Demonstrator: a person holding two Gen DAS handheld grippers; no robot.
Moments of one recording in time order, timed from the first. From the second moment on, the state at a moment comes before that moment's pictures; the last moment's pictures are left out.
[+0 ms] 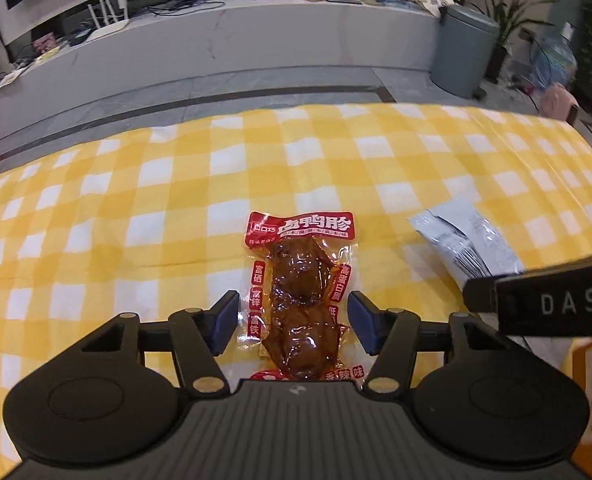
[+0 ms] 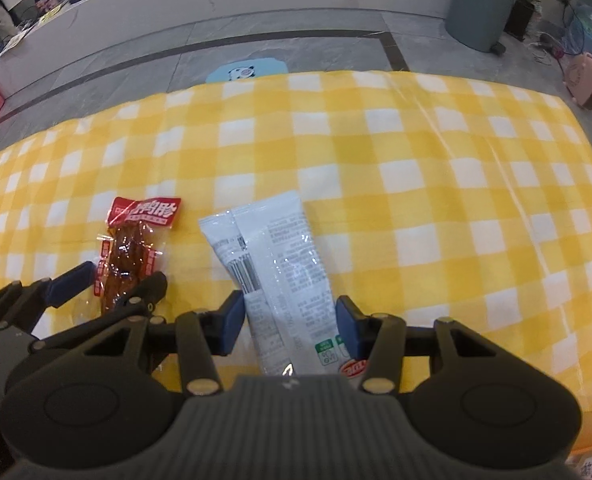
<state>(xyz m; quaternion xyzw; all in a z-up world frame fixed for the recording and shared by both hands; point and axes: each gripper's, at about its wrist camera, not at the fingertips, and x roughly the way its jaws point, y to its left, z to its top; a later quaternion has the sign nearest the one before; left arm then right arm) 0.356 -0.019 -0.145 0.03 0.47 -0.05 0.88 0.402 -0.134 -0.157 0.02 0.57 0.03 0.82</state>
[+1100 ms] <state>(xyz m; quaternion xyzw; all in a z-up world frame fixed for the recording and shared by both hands) 0.224 0.090 -0.140 -0.01 0.50 -0.13 0.86 0.288 -0.031 -0.182 -0.16 0.56 0.18 0.79</state>
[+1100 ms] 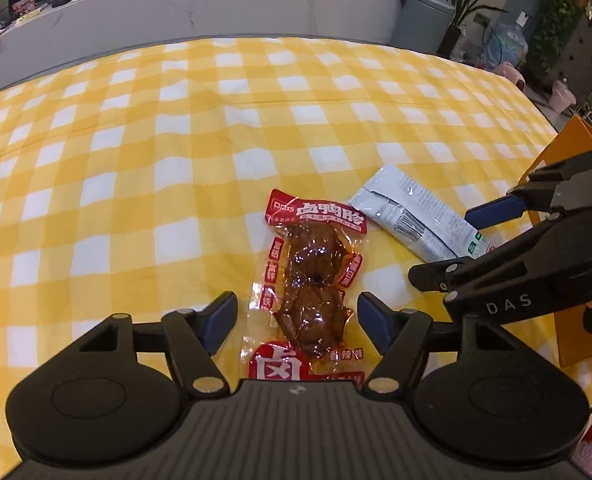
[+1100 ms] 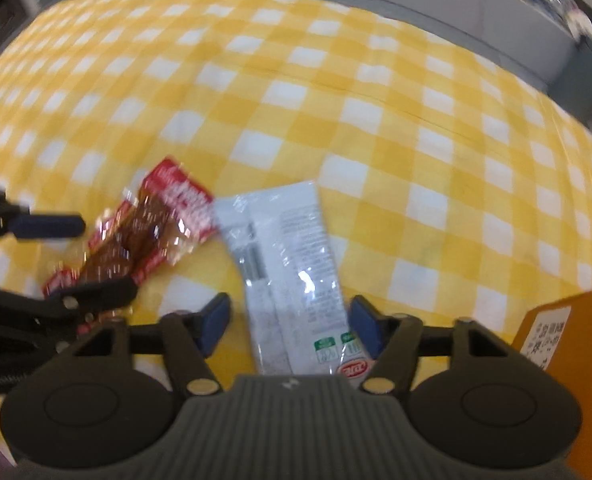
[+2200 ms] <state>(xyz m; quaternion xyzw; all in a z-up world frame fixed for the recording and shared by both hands) 0.203 0.084 -0.135 0.02 0.47 -0.13 0.87 0.268 -0.046 -0.167 -0.13 0.55 0.21 0.80</state>
